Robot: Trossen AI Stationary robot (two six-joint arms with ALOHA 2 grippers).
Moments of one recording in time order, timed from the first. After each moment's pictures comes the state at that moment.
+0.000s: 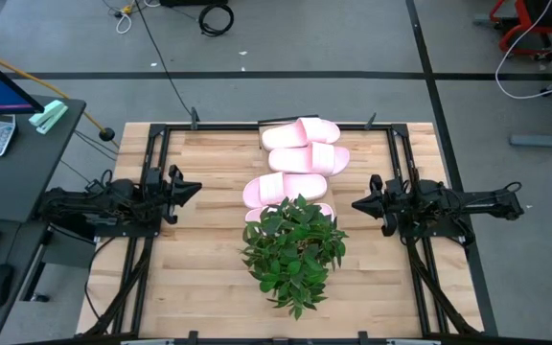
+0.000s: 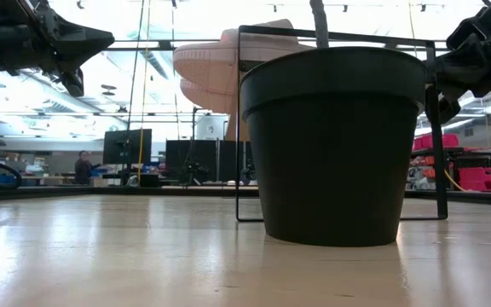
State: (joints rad) left arm -0.06 0.01 0.01 0.28 -0.28 -0.30; right arm 0.03 0.01 0.01 0.02 -0.01 0.36
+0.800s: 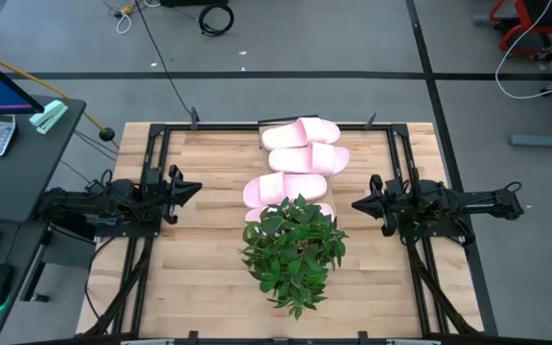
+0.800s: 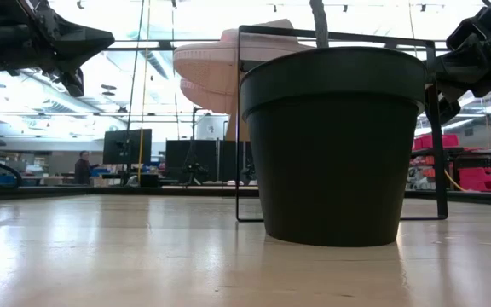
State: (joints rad) left arm -0.06 0.01 0.01 0.28 -0.28 -0.30; right arm 0.03 0.01 0.01 0.02 -0.01 0.36
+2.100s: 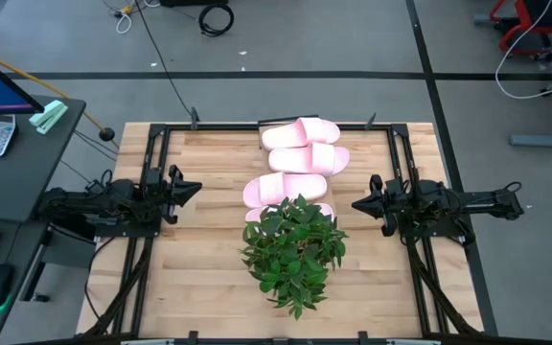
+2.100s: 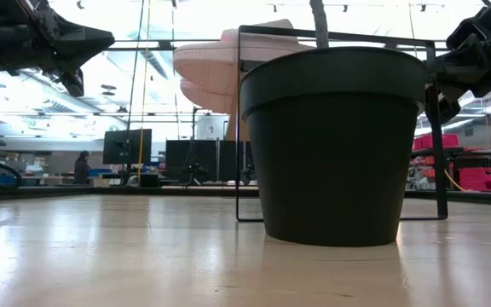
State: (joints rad) left arm -0.06 0.01 0.01 0.28 -0.27 -0.30; right arm 0.03 0.01 0.01 0.02 -0.01 0.36
